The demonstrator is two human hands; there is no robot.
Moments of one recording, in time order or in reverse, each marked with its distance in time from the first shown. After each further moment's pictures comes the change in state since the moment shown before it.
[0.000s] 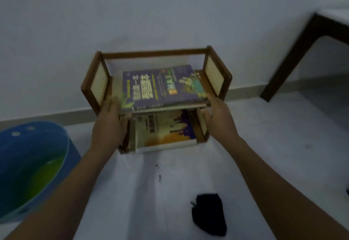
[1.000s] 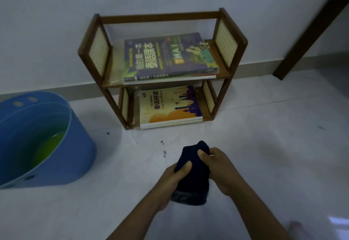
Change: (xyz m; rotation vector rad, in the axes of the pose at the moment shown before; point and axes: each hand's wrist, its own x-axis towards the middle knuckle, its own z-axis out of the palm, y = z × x) left_hand -0.182 0.074 0.079 -1.248 -0.862 -0.735; right_hand -0.149 -0.004 0.041 0.778 -0.434 0.775
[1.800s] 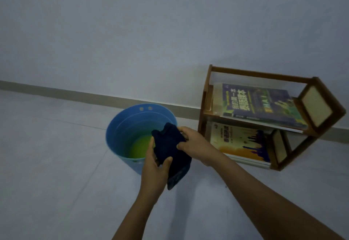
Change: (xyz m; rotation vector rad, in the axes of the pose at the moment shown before) left_hand -0.177 0.073 -0.146 0.070 0.868 0.673; right_hand -0.027 -0.126 0.262 -0.565 -0.563 -0.451
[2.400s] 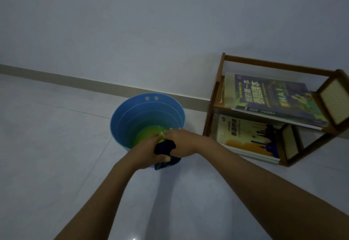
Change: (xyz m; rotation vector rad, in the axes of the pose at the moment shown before) left_hand 0.080 -0.020 -0.056 0.987 -0.518 -0.034; right_hand 0.057 0.014 0.038 -0.958 -0.382 -0.215
